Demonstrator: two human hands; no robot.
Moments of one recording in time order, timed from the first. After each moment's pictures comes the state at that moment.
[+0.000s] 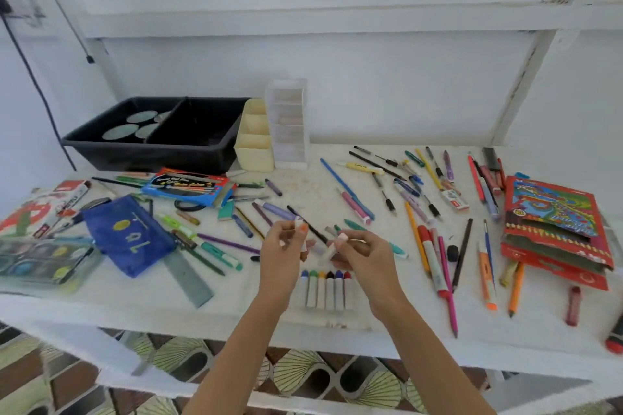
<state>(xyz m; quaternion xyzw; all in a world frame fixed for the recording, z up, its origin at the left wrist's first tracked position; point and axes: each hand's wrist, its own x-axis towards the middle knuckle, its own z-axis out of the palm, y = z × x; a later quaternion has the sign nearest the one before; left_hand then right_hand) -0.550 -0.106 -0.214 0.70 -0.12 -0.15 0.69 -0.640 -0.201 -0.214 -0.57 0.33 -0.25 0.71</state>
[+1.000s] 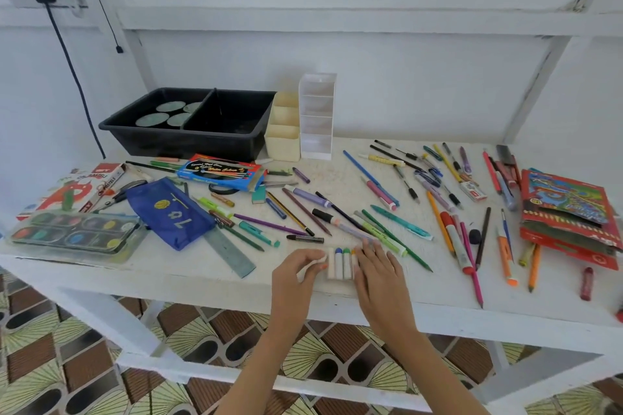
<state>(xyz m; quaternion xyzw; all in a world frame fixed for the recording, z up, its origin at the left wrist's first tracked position) -0.566 -0.023 -0.263 0.74 -0.29 -0.02 0.61 -0.661 -0.148 -0.291 -0.94 0.24 -0.22 0.11</state>
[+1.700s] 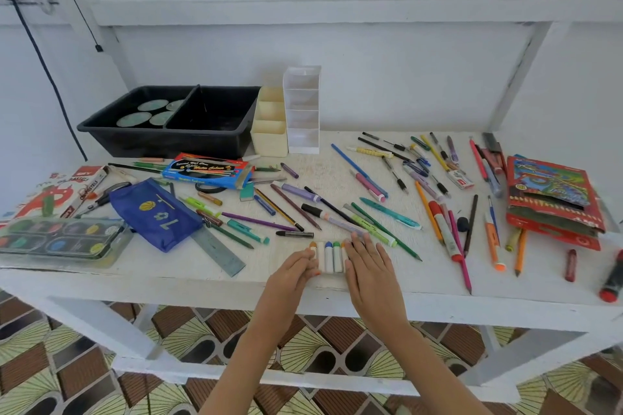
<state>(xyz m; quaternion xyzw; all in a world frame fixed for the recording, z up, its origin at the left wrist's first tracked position) -0.561 -0.014 -0.275 0.76 -0.43 -0.07 0.48 -0.664 -0.149 -0.296 -0.95 0.22 -0.22 0.08</state>
